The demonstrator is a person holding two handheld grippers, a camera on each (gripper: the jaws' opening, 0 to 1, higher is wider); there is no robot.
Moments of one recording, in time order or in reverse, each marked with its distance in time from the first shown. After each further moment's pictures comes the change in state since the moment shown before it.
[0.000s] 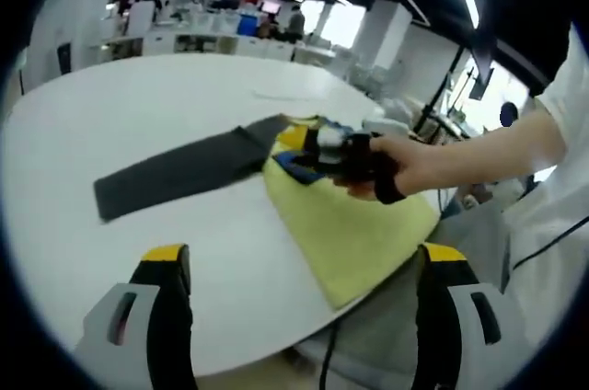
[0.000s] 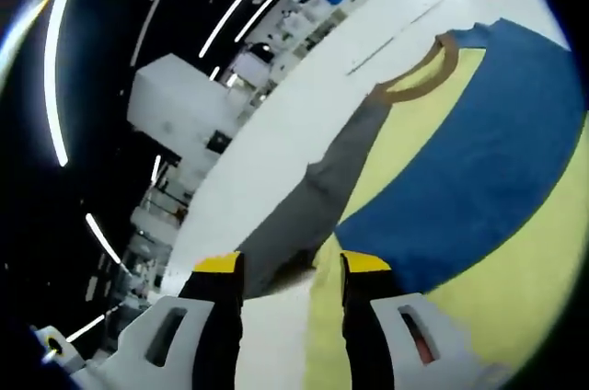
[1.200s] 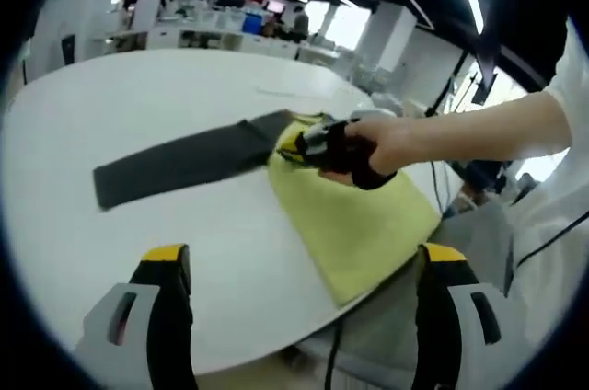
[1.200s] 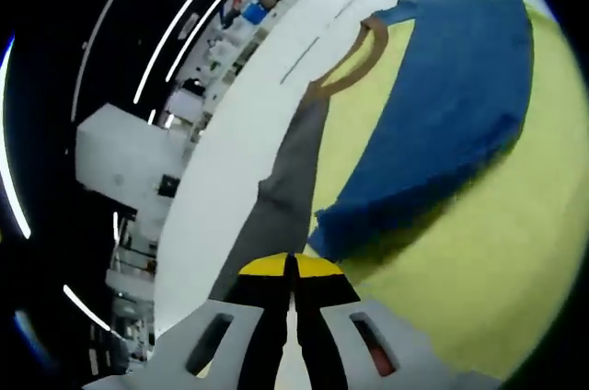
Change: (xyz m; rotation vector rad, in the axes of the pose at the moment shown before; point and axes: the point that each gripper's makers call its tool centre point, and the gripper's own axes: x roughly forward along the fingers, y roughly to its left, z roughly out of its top) left arm 0.004 0.009 -0.012 -0.031 -0.002 -0.001; right arm 0.028 -0.021 -0.007 0.226 -0.084 -0.278
